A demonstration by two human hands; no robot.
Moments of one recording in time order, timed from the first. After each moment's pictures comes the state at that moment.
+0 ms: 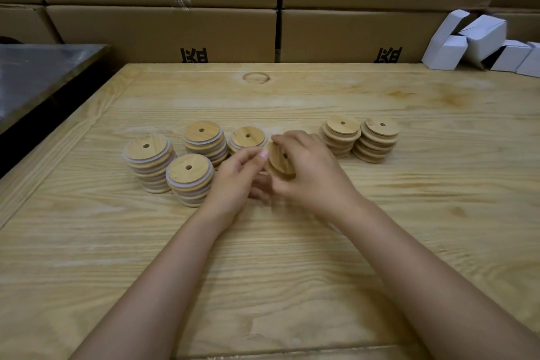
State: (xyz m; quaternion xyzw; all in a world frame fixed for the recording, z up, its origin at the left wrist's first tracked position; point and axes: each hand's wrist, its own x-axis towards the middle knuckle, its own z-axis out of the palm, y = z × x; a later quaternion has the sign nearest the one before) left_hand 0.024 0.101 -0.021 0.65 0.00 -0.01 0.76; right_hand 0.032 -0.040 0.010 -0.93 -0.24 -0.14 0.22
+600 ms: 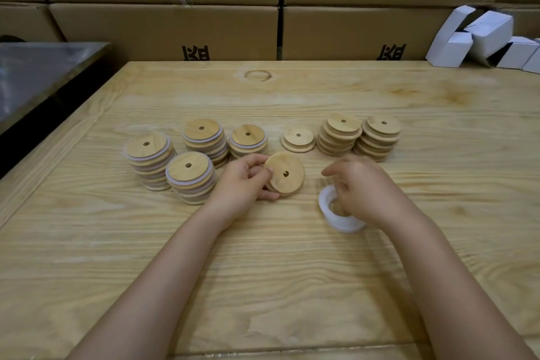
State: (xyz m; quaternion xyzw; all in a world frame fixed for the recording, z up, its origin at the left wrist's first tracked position) left_hand 0.031 0.101 -0.033 0.71 0.00 -0.04 0.70; right_hand 0.026 -0.102 0.003 -0.98 -0.11 0.00 0.14
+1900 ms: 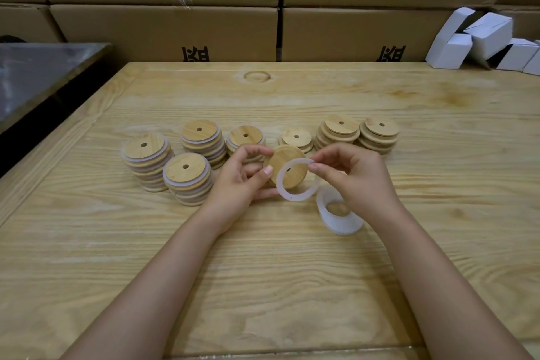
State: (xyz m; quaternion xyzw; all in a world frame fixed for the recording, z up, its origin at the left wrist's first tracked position) left_hand 0.017 0.098 -0.023 0.64 -0.08 -0.01 0.76; right_hand 0.023 -0.094 0.005 -0.81 -0.14 -0.08 0.56
